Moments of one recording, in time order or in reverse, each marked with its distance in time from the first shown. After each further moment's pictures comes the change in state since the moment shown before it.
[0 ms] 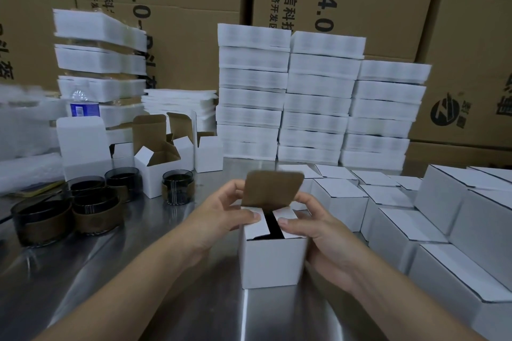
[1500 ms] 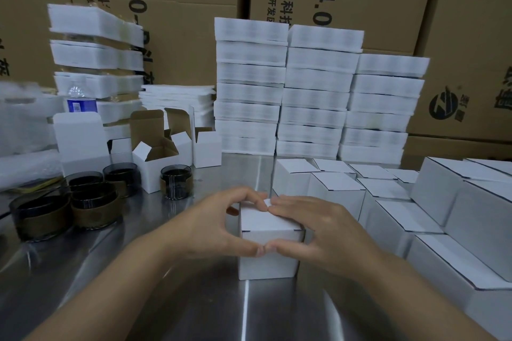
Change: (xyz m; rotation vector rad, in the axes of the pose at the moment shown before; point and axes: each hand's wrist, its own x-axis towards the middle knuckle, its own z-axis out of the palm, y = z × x) left_hand -0.014 0.013 -0.012 0.765 -0.207 0.109; right_hand -0.013 -0.007 -0.011 -1.371 0.010 -0.933
